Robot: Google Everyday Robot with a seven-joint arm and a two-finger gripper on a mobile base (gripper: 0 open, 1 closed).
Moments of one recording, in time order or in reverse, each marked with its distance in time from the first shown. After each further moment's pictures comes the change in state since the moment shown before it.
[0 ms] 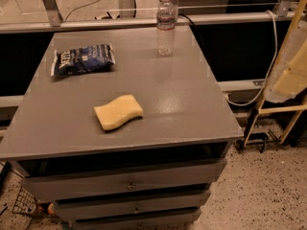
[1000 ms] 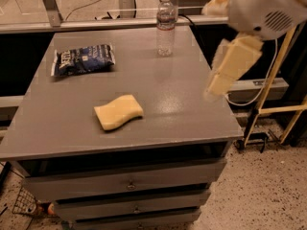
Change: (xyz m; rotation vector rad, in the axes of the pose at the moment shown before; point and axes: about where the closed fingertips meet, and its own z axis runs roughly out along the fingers) arm -0.061 0.000 0.088 -0.204 -0.245 -0.061
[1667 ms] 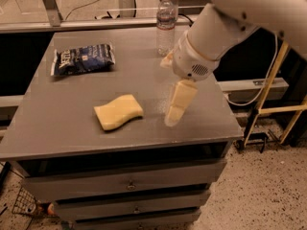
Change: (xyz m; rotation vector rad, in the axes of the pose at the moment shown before) arm 0.005 0.009 0.160 -0.252 -0.028 -0.013
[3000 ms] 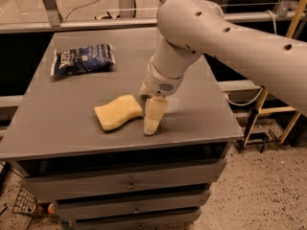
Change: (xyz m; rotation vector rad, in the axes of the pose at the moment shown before) arm -0.005 -0.018 0.096 -0.067 0.093 -0.040
